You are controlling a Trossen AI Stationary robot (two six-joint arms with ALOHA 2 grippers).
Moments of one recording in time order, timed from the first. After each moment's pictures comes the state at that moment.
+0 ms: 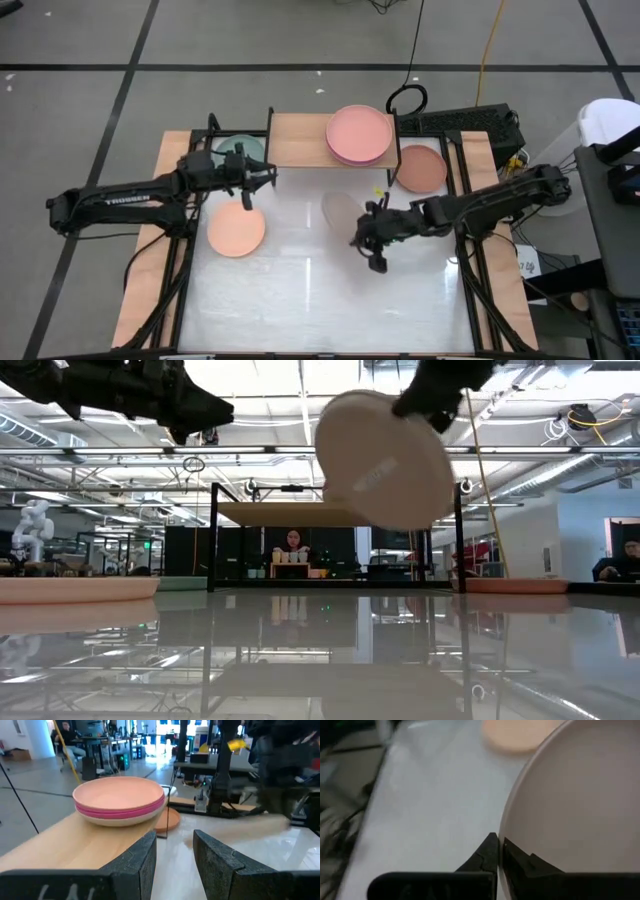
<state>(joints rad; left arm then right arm) 0.33 0.79 0.47 0.26 0.13 0.00 0.22 1.34 0.97 -0.33 0.06 0.30</state>
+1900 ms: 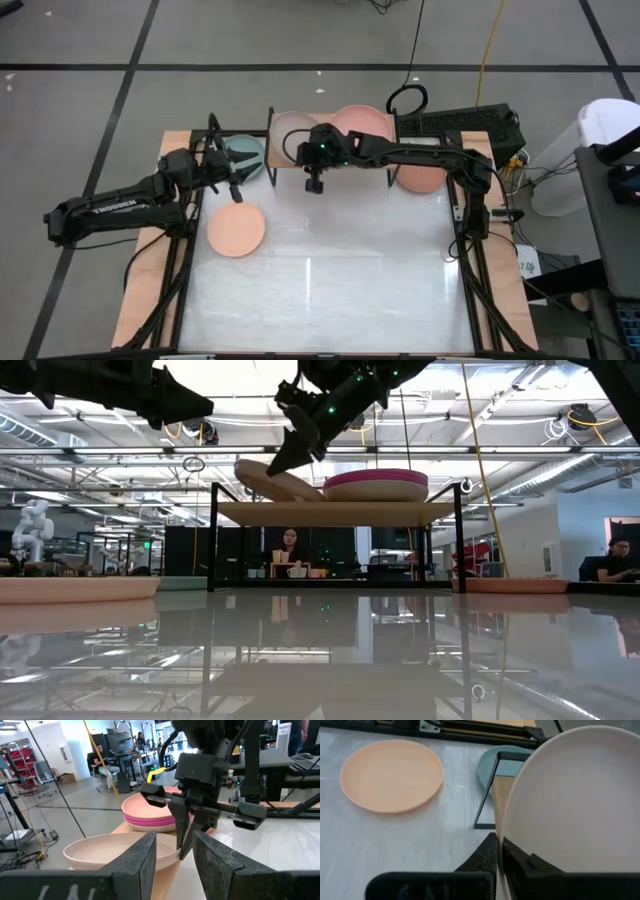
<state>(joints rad) 0.38 0.61 0.47 0.13 0.02 0.16 -0.27 1.92 1.64 -0.37 -0.05 -0.25</state>
